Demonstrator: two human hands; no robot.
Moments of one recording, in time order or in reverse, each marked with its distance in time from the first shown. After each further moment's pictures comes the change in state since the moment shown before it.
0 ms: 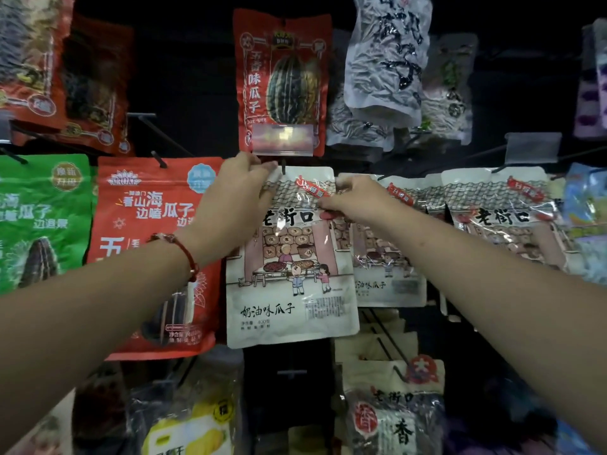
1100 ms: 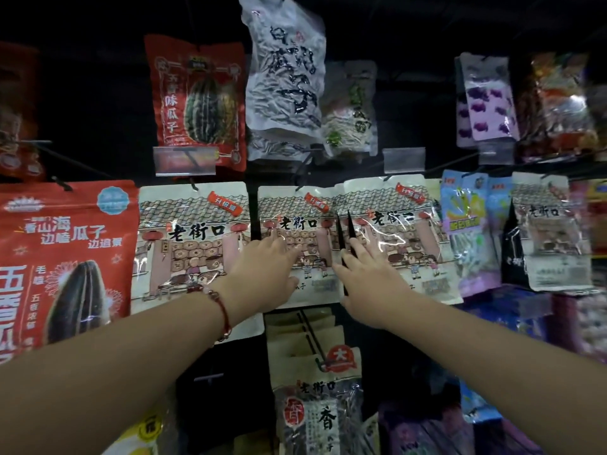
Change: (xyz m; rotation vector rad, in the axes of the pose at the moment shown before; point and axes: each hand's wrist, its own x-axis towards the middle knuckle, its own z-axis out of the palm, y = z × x) left_hand -0.025 0.153 0.048 0.375 -0.607 0.309; right_hand -0.111 0.116 -0.080 -1.393 -0.087 -0.149
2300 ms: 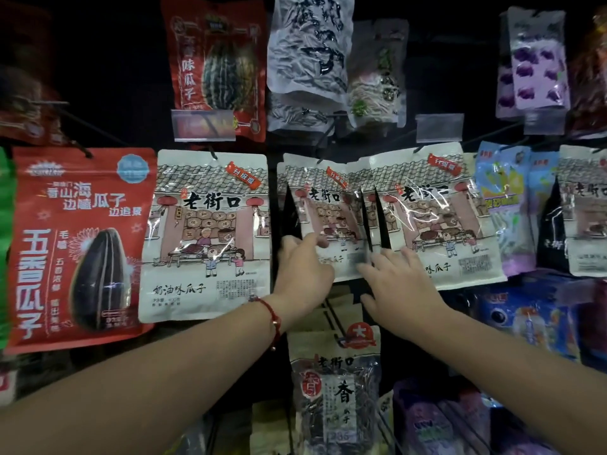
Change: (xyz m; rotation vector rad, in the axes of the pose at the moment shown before) left_hand -0.007 0.051 0.037 -1.117 0.182 -0.453; right_hand -0.023 -0.017 0.043 0.067 0.174 0.039
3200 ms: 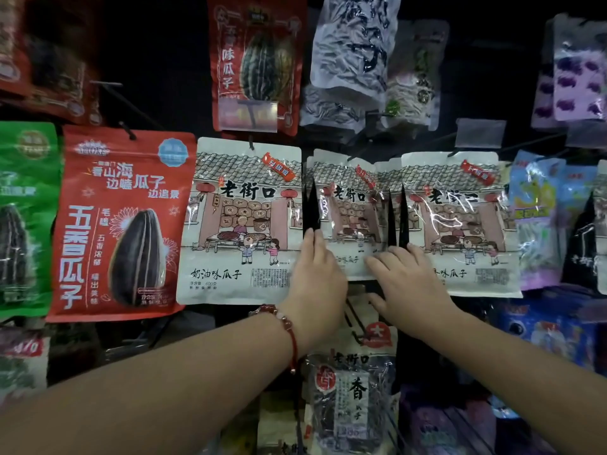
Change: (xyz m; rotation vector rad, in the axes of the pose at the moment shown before) left_hand -0.027 -0.006 -0.013 1.392 -0.187 0.351; right_hand 0.013 -0.015 0.003 -0.026 0.075 -0.044
